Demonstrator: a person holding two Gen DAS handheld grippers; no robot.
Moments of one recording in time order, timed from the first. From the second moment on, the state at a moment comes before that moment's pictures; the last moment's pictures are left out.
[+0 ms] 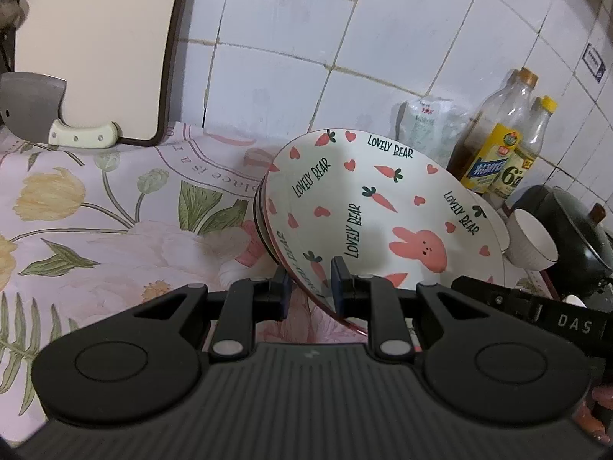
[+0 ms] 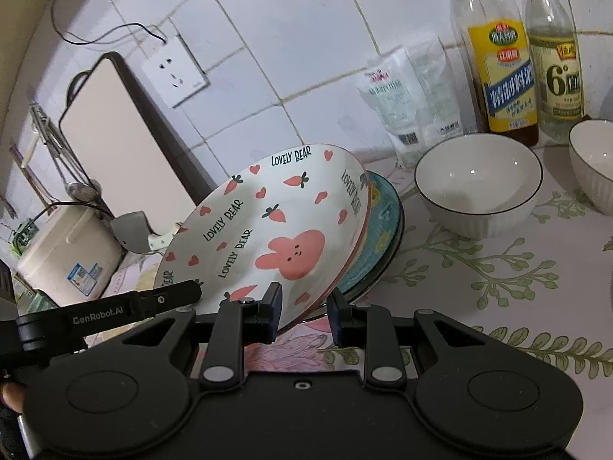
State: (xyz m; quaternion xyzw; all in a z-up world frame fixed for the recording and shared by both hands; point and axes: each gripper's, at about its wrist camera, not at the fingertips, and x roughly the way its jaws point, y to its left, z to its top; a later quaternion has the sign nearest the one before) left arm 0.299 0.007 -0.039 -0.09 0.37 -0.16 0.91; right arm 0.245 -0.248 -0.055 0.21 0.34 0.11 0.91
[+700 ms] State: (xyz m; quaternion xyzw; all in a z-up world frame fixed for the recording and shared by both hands) left arm 0.336 -0.006 -0.063 -0.09 0.41 -0.14 0.89; right arm 0.279 -0.240 -0.068 0.18 0.39 0.08 0.90
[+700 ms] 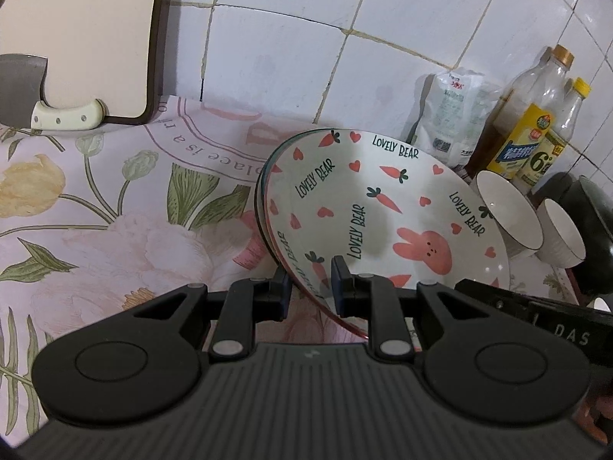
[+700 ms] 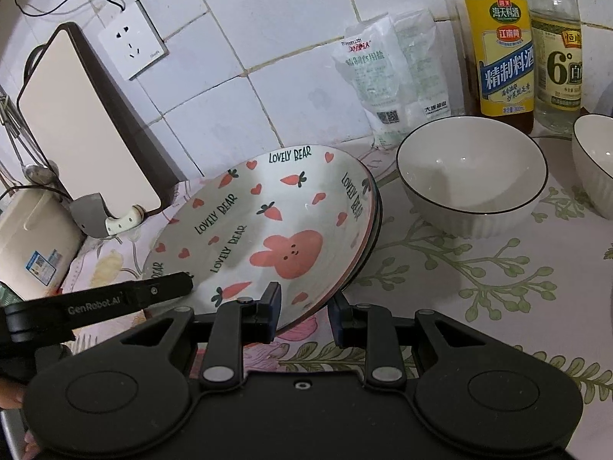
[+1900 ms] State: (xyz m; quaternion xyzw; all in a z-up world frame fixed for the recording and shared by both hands) left arm 0.265 -0.003 -0.023 -0.04 0.37 -0.16 0.91; right arm 0.213 -0.247 -0.025 0.08 0.29 0.10 0.95
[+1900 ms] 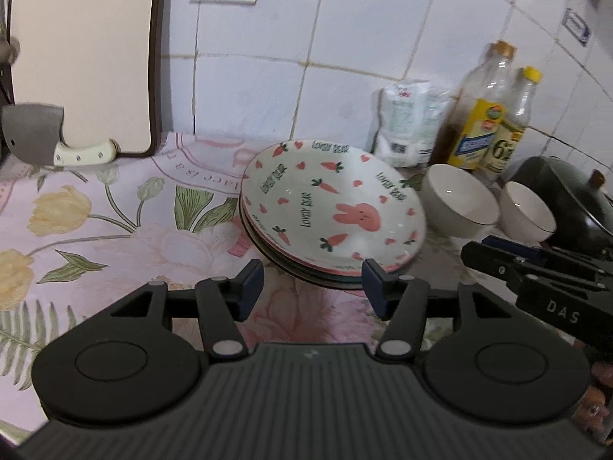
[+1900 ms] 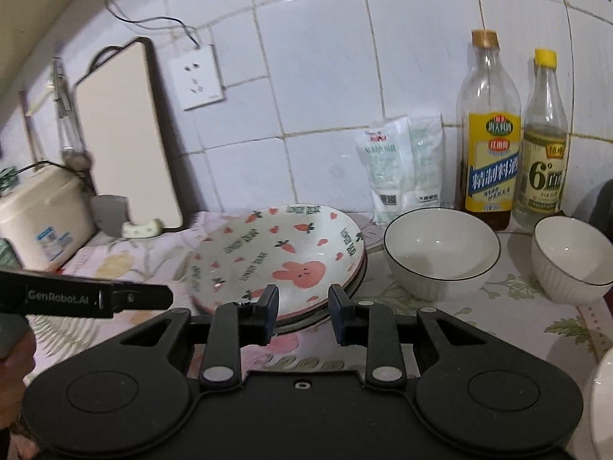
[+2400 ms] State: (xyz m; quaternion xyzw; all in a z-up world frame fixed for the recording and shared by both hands) left arm 0.168 -0.017 0.026 0.01 0.32 -0.21 0.92; right arm 0.135 -0.269 0.014 0.05 0.28 0.14 0.95
